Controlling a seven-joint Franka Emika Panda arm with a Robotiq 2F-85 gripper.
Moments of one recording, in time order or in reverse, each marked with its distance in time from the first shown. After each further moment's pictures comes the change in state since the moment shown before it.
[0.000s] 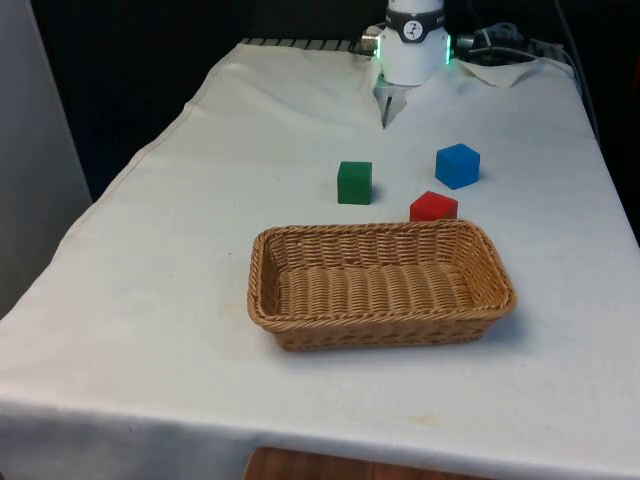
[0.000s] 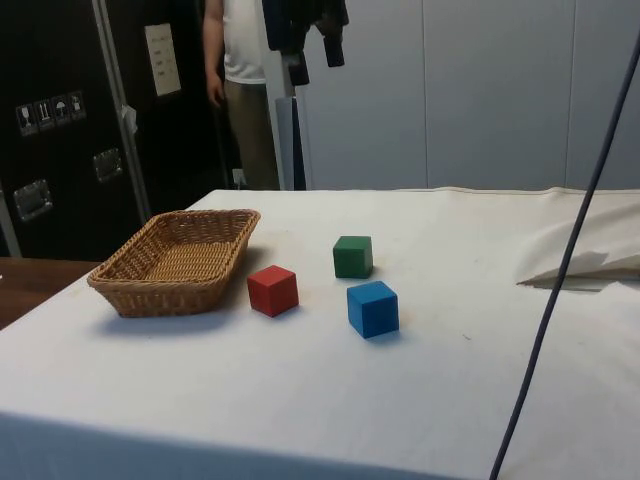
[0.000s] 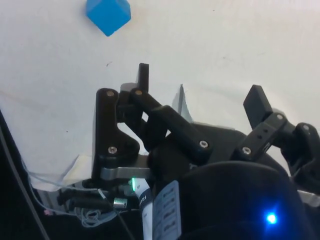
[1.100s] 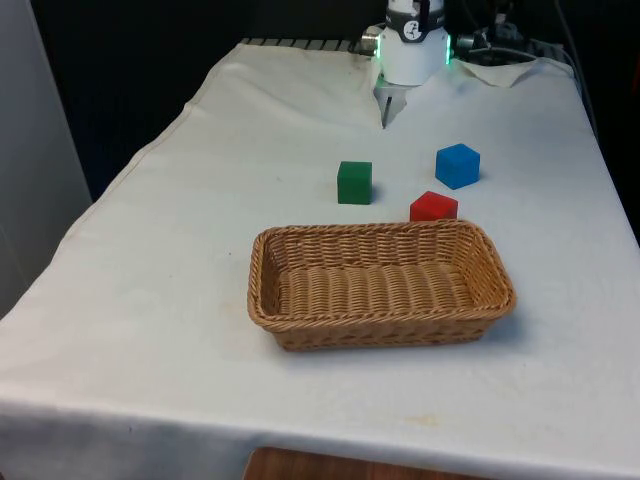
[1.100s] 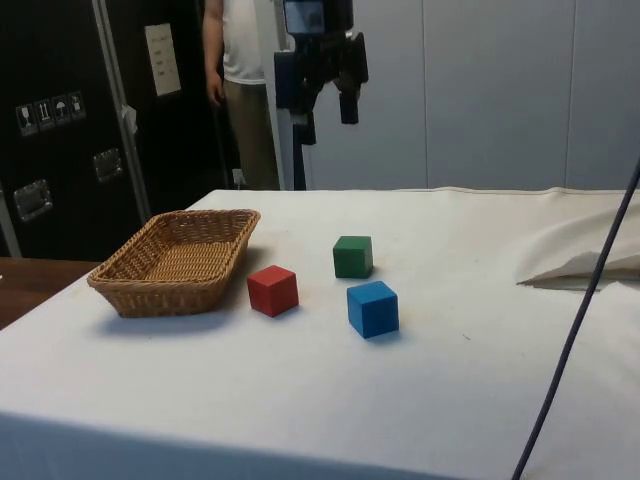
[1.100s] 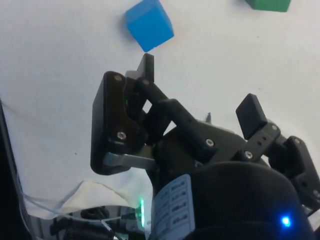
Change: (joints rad) arm 0.000 -0.062 0.113 -0.247 0.045 0.277 0.191
